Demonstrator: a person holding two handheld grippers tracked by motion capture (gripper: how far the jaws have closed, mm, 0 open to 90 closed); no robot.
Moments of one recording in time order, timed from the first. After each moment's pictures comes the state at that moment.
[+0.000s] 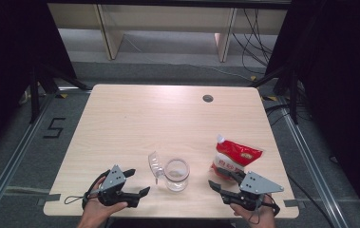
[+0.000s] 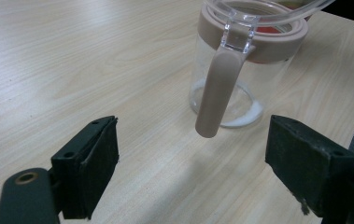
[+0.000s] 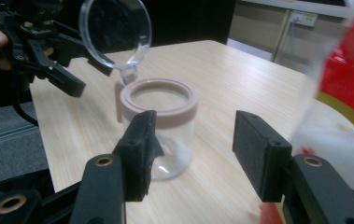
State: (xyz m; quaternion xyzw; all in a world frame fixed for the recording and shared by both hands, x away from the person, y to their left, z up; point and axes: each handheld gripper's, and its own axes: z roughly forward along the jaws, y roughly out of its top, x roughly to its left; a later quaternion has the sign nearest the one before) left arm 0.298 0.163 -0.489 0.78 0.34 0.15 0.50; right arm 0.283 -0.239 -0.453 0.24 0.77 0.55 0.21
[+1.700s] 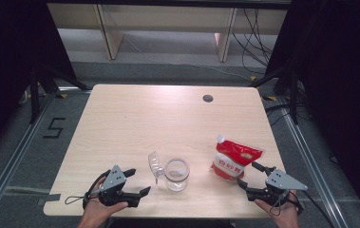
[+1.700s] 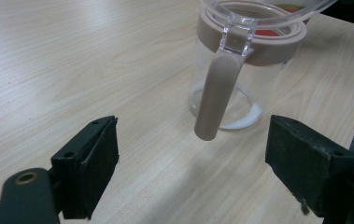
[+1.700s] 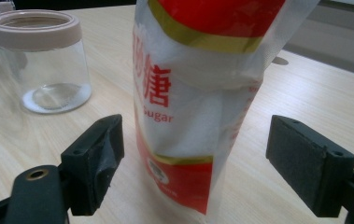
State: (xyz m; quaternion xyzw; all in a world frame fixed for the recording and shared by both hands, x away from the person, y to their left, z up) left arm 0.298 0.162 -0.489 0.78 0.34 0.15 0.50; right arm 0.304 -0.317 -0.485 0.31 0.76 0.50 0.27
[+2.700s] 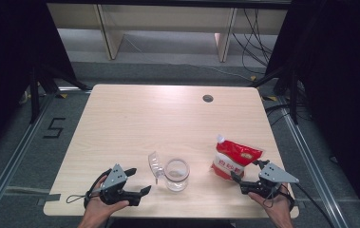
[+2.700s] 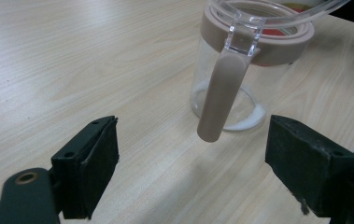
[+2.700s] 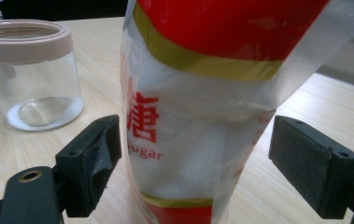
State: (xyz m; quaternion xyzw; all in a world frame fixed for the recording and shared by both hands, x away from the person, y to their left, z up) left arm 0.302 0.161 -0.491 0.78 0.34 0.14 0.50; right arm 0.326 -0.304 -0.491 0.29 0.75 0.52 0.28
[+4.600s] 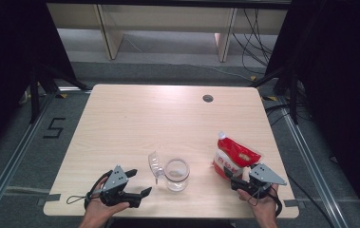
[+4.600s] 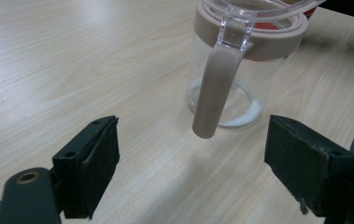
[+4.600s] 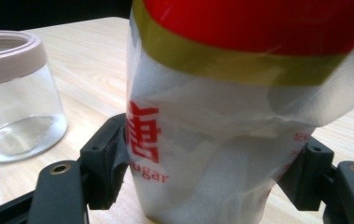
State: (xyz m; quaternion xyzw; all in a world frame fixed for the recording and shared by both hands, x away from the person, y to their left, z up) left arm 0.298 0.159 -0.491 0.79 0.34 0.15 0.49; right arm 0.320 -0.271 -0.498 0.38 0.72 0.51 0.28
